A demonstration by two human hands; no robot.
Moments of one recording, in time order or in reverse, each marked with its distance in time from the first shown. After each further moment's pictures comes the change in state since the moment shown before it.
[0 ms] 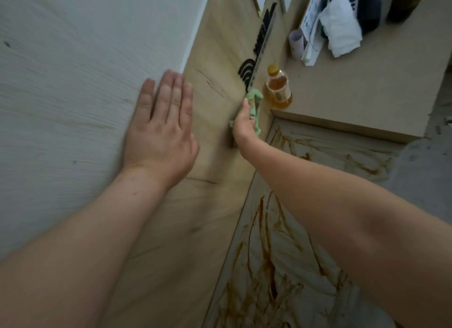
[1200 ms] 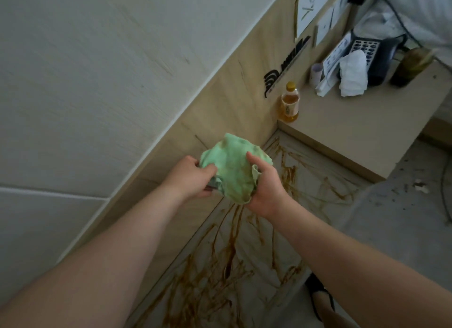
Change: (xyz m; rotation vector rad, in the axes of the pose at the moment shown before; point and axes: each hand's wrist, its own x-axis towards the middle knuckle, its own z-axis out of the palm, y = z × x) left_hand -0.118 0.060 -0.052 -1.933 -0.652 -1.056; right_hand -0.175 0.064 -0.112 0.283 -0.603 0.219
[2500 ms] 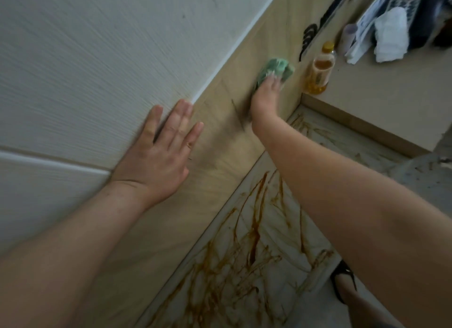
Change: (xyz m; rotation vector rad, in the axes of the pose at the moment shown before) left_hand 0.043 -0.105 -0.131 1.990 0.611 1.050; right_hand 0.174 0.005 0.065 -0.631 0.594 -0.540
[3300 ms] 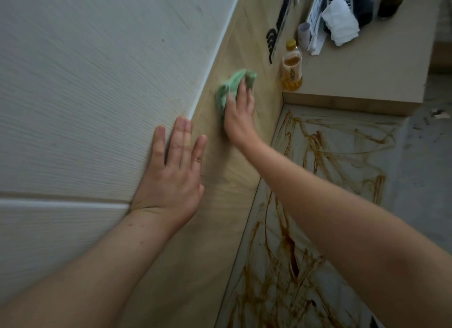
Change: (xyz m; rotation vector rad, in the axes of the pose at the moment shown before) left_hand 0.000 -0.002 -0.004 0.004 0.094 0.021; right_hand -0.061 0.026 0.024 -0.055 -0.035 -0.335
